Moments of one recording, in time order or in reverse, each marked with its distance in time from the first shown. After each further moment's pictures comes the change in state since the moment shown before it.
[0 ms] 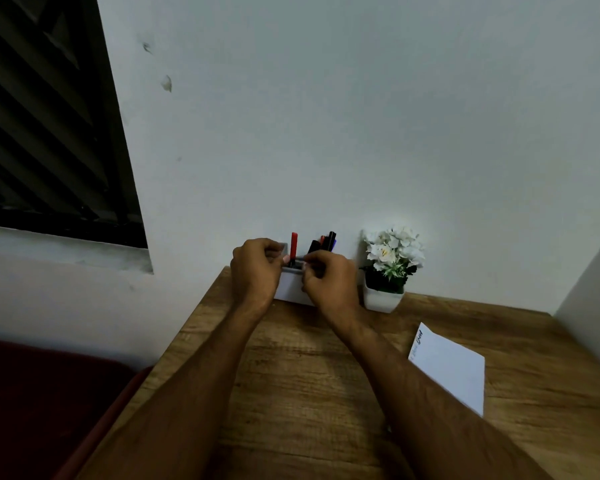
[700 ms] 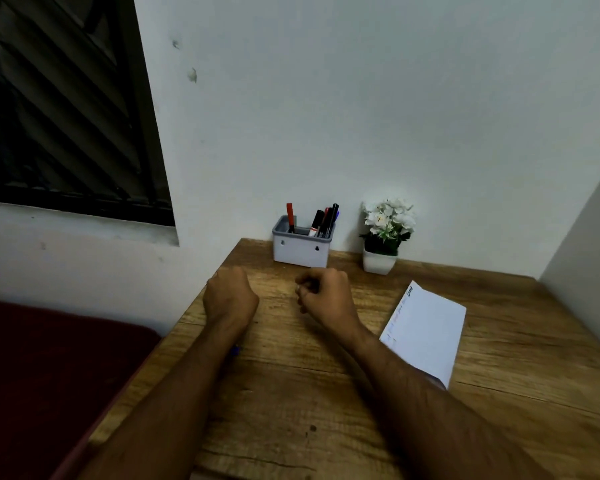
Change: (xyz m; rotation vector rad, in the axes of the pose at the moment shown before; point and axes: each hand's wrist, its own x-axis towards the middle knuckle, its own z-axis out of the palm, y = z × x) left_hand -0.101 -0.035 -0.069 0.681 -0.151 -0.213; right_hand -0.104 -0.014 -0.023 0.053 -0.263 0.039
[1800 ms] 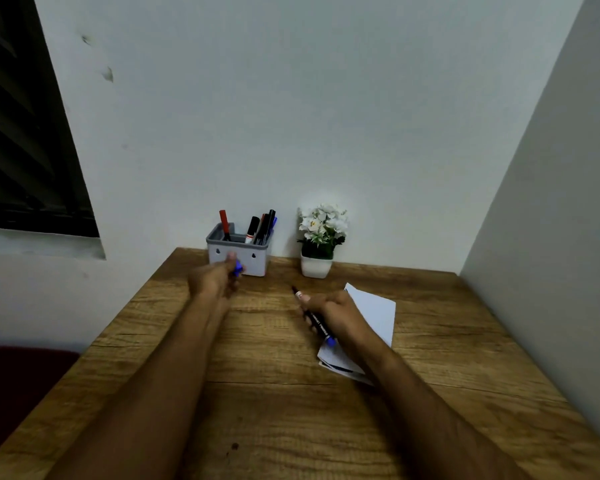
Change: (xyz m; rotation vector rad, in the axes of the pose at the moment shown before) left_hand 0.020 0.092 0.030 -1.408 -0.357 -0.515; right_hand -0.039 0.046 -0.110 0.546 -0.147 0.541
